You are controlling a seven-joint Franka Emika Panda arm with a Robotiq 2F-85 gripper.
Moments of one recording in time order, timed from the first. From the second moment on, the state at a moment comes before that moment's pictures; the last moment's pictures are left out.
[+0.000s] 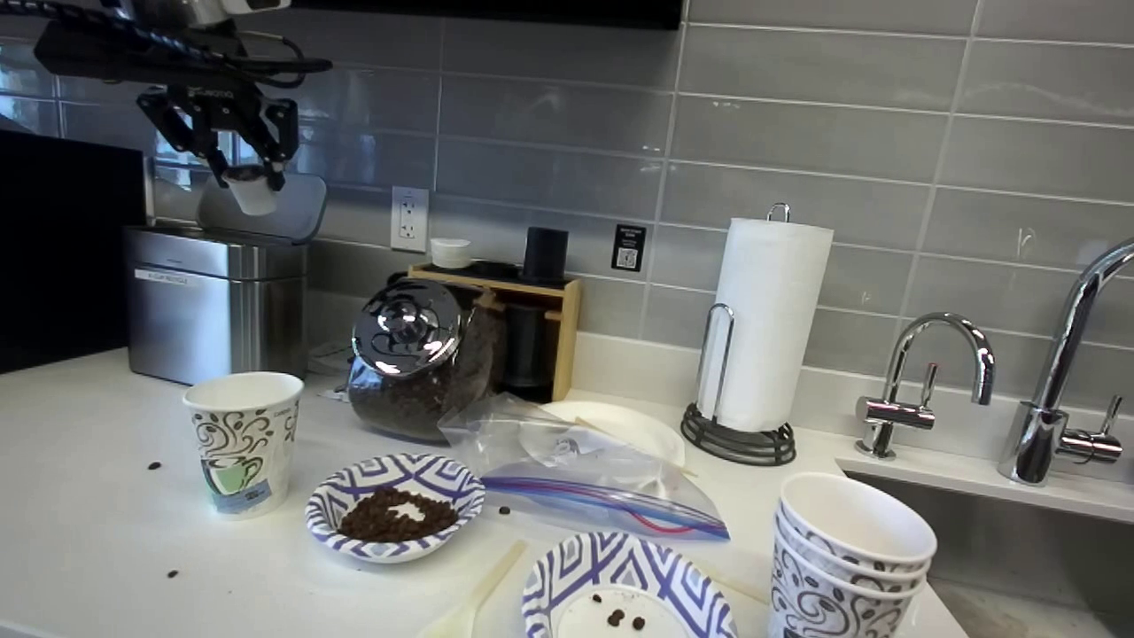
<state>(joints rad) 0.35 -0.14 0.23 -2.23 0.12 2.73 -0.27</state>
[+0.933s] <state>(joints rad) 0.40 0.10 0.26 -1.96 0.38 2.72 -0.54</state>
